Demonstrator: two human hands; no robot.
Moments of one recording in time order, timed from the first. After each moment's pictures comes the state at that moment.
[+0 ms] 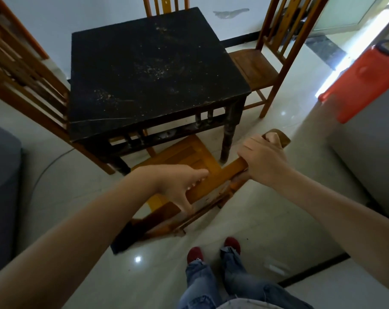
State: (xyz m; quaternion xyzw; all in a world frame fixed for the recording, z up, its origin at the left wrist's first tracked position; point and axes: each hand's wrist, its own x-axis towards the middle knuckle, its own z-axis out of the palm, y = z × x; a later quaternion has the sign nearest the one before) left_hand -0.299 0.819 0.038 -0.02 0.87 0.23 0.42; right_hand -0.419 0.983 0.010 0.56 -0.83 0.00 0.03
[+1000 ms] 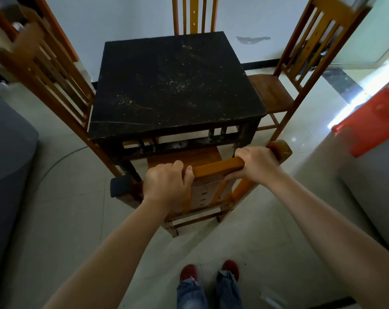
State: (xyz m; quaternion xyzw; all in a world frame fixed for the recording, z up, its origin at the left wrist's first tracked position) left_hand -0.265 0.815 0.003 -0.33 0.94 0.09 -0.03; right_hand -0.439 0.935 0.005 0.57 -0.81 0.12 -0.05
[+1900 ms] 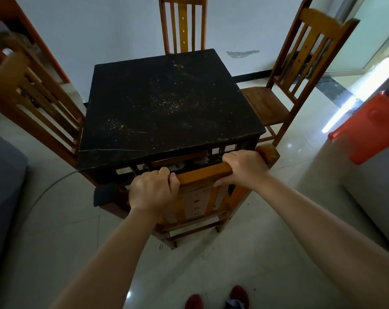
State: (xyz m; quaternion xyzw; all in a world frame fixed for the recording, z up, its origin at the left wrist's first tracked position) left_hand -0.306 0.748 -0.002 -0.35 0.93 0.03 -0.04; right_hand -0.482 0.873 -0.009 0.58 -0.81 0.09 0.00
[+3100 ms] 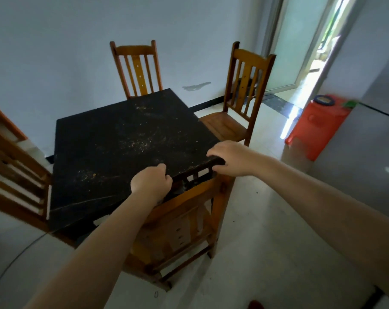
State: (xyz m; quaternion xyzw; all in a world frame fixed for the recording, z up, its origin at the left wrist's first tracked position) left_hand -0.387 0.728 0.057 -0.26 0.96 0.09 0.08; right_hand -0.507 0.897 0.085 0.50 -0.86 0.08 -0.08
